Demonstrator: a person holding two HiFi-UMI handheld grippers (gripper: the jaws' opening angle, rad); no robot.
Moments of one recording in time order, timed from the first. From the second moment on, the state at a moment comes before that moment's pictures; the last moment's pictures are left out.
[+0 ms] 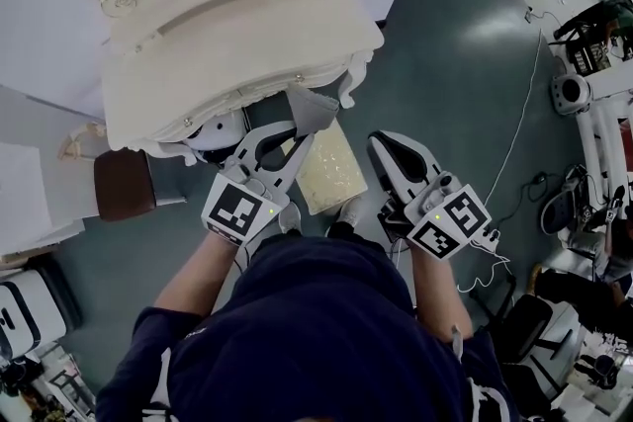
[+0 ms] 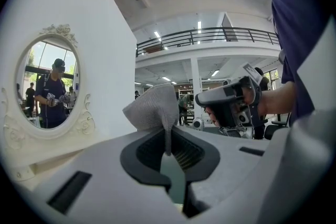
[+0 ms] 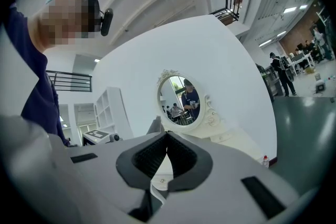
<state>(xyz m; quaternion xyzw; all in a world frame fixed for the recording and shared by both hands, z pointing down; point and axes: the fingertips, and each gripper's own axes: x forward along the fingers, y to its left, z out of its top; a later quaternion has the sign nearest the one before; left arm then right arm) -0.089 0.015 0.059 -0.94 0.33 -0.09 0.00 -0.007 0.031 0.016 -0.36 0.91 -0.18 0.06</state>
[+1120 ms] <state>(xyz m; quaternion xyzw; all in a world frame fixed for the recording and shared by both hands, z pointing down) -0.085 0.005 0.057 -0.94 0.34 -0.07 0.01 -0.008 0.024 0.027 -0.35 0.92 -0.18 0.04</state>
